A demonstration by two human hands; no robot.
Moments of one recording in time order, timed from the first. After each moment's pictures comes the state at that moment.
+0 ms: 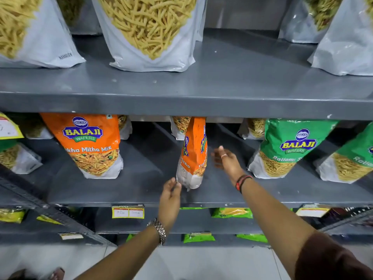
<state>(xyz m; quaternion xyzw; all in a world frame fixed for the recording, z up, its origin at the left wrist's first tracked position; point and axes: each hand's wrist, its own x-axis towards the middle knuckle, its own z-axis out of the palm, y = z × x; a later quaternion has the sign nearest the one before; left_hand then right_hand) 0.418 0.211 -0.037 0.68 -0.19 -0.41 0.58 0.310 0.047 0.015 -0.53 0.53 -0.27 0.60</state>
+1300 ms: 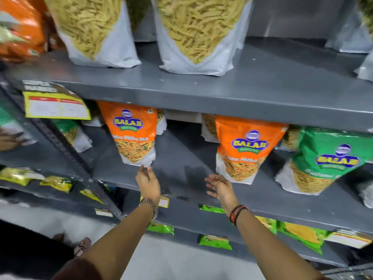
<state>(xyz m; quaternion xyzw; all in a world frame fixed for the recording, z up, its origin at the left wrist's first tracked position) 0.501 0.243 -0.028 0.76 -0.05 -0.15 0.63 0.334 0.130 -0.017 -0.45 0.49 -0.20 0.72</state>
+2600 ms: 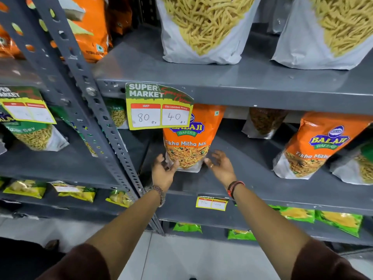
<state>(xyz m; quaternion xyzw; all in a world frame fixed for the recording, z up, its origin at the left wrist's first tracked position) 0.694 0.316 -0.031 0.75 -0.19 -0.25 0.59 0.554 0.206 -0.014 -0.64 0.48 -0.24 0.55</state>
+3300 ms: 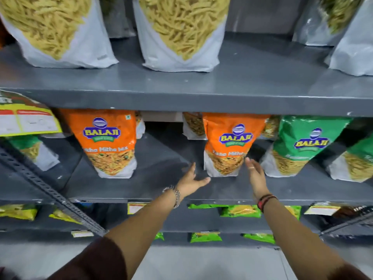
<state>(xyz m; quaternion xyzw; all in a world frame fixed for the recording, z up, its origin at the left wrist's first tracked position) 0.457 0.175 -0.021 0.67 -0.37 -0.52 0.38 0.278 0.082 -0.004 -0.46 0.57 -0.38 0.56</state>
